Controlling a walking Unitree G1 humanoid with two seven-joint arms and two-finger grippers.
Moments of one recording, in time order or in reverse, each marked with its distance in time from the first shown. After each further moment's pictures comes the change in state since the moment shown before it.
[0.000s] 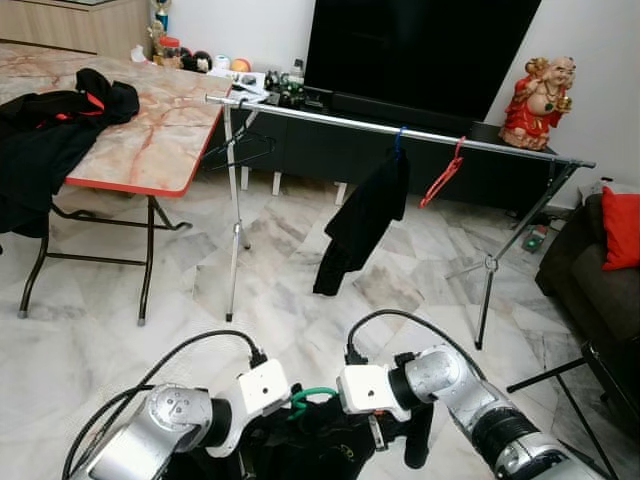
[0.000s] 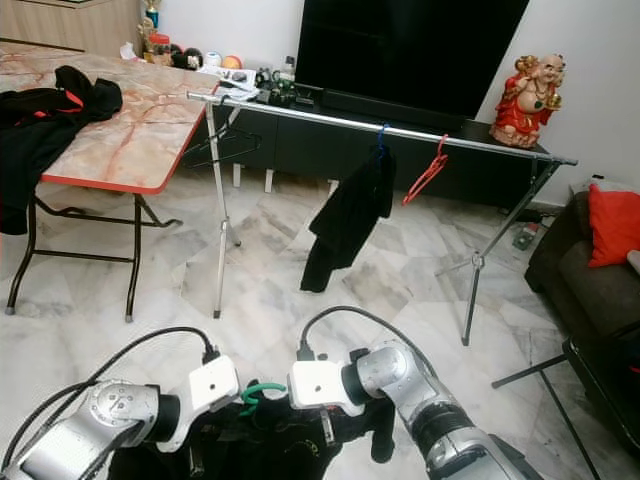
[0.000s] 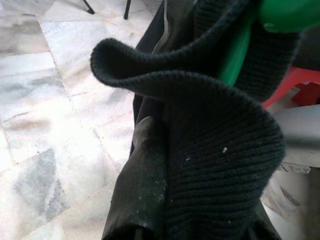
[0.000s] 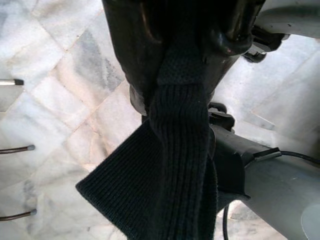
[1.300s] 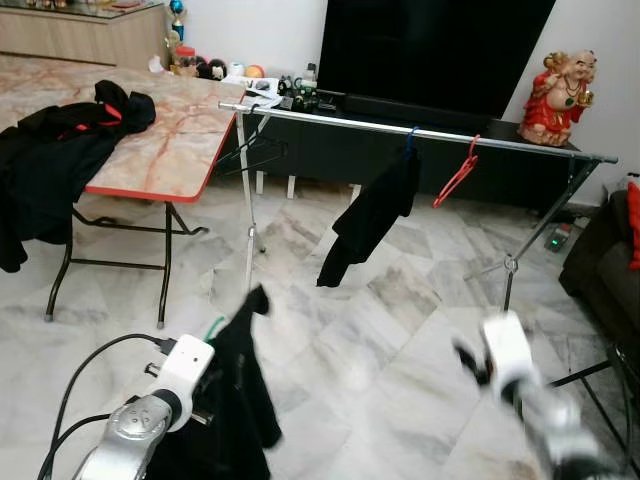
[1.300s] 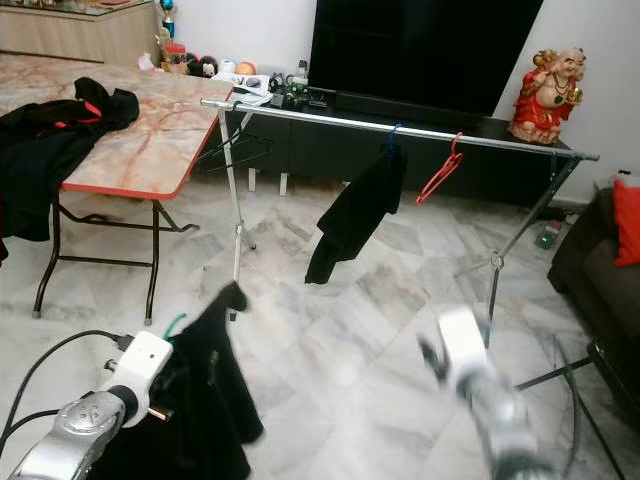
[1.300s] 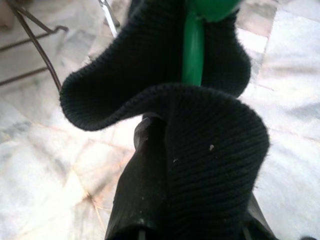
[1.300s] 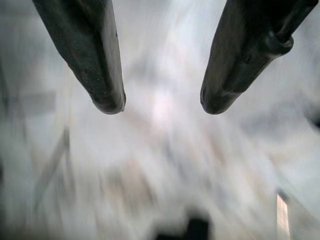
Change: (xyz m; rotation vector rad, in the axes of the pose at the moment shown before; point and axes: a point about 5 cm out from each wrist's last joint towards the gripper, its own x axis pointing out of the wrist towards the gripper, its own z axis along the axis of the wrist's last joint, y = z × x) left arm -0.028 0.063 -0.070 -0.309 -0.038 0.909; right arm -0.076 0.084 -0.146 1.018 0.325 -1.343
